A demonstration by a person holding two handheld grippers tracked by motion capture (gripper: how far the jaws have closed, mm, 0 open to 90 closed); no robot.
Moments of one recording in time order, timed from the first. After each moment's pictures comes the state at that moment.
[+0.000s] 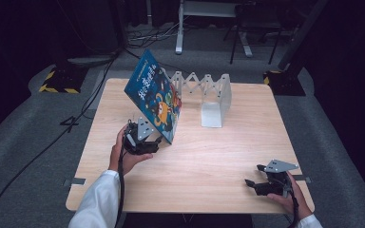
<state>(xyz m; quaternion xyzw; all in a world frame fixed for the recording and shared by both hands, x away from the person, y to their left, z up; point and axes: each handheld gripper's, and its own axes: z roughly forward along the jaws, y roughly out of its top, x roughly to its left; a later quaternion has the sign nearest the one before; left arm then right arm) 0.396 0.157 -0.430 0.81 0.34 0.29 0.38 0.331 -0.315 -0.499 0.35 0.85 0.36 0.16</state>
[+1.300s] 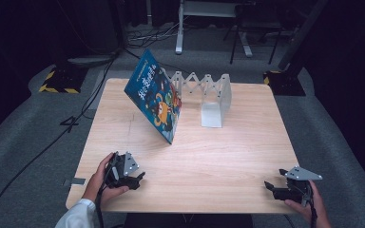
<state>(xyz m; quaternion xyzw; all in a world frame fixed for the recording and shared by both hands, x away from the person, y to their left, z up) 0.318 0.204 -0.482 0.88 0.30 0.25 0.27 0.304 -0.367 -0.496 0.41 0.82 0.33 0.23</state>
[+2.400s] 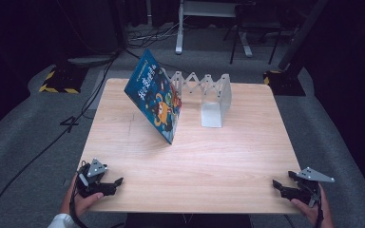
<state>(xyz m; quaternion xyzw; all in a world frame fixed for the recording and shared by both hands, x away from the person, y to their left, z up) 0.301 0.281 -0.506 0.82 0.44 0.17 0.33 0.302 -0.396 -0.506 0.48 0.77 0.35 0.22</state>
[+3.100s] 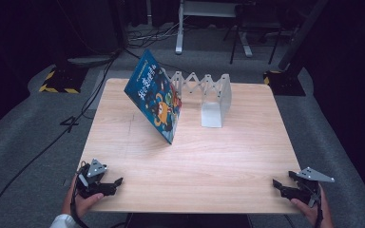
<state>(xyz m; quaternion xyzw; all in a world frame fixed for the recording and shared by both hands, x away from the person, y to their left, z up) 0.300 0.281 -0.506 0.81 0.44 0.17 0.33 0.303 -0.396 -0.506 0.49 0.77 0.35 0.22</state>
